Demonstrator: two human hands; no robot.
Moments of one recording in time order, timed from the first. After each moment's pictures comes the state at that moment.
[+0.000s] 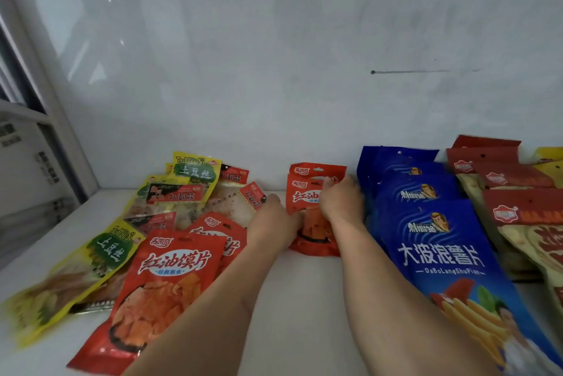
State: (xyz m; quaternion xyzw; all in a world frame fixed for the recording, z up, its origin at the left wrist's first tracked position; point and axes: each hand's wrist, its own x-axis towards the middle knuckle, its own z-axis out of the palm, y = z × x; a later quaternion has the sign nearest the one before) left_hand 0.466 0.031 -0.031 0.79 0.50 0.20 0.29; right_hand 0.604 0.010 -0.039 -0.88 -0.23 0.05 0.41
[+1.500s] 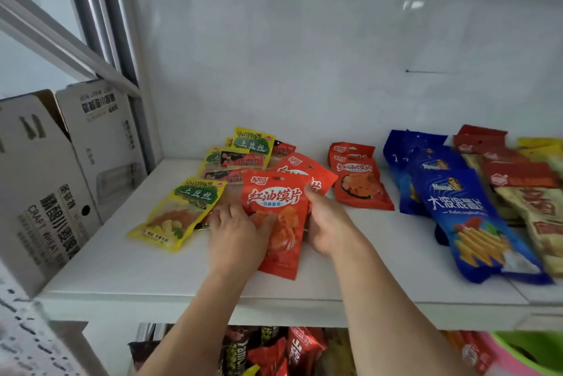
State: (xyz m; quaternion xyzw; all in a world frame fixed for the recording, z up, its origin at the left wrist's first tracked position) left_hand 0.234 0.006 -0.061 0.78 0.52 0.28 0.20; right_hand 0.371 -0.043 -0.029 -0.59 -0.13 0.45 0.66
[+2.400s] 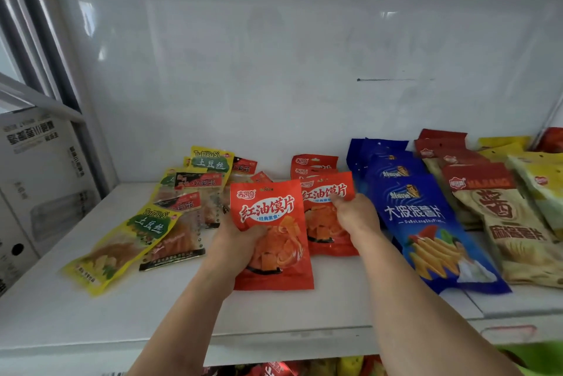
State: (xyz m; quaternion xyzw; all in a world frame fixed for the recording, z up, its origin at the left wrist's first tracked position) left_hand 0.309 -0.011 -0.044 0.65 0.41 0.32 0.56; right_hand 0.534 -0.088 -0.039 -0.84 -0.18 0.13 0.49
